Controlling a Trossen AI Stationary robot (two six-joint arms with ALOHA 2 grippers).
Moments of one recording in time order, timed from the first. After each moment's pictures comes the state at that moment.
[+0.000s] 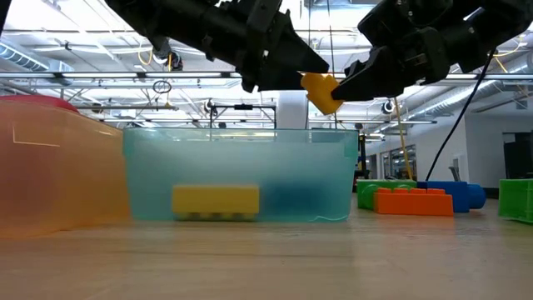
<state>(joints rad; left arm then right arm) -0.12 1.75 1.00 0.44 -0.20 -0.05 0.04 1.26 0.51 0.39 -0.06 -0.18</state>
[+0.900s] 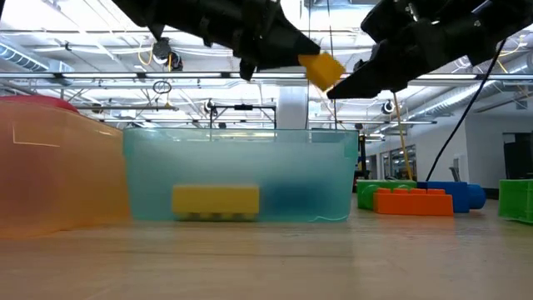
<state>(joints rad) -0.11 1.68 1.00 0.42 -0.15 -0.09 0.04 1.20 0.51 0.33 0.04 -0.09</state>
